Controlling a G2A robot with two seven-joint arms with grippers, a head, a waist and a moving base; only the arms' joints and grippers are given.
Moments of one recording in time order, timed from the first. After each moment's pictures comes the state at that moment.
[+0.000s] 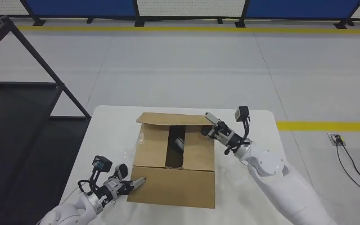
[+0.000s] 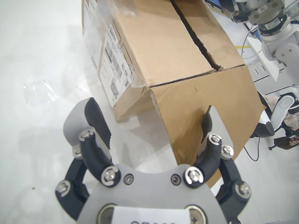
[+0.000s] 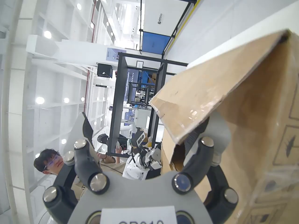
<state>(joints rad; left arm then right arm) 1.46 -1.09 -1.60 -1.78 0.64 -0.49 -0.52 -0.67 -1.10 0.89 -1.31 0.57 -0.28 0.41</state>
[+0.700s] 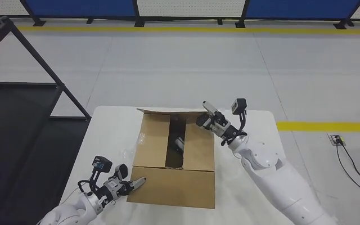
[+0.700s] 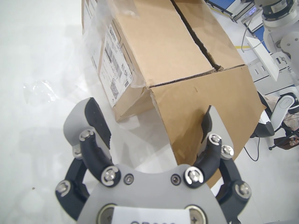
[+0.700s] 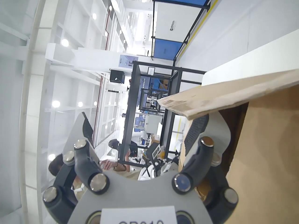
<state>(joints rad) 1.46 -1.09 -1.60 -1.78 0.64 -0.49 -0.52 -0.59 -1.16 0.85 -1.26 0.62 -0.26 0.31</state>
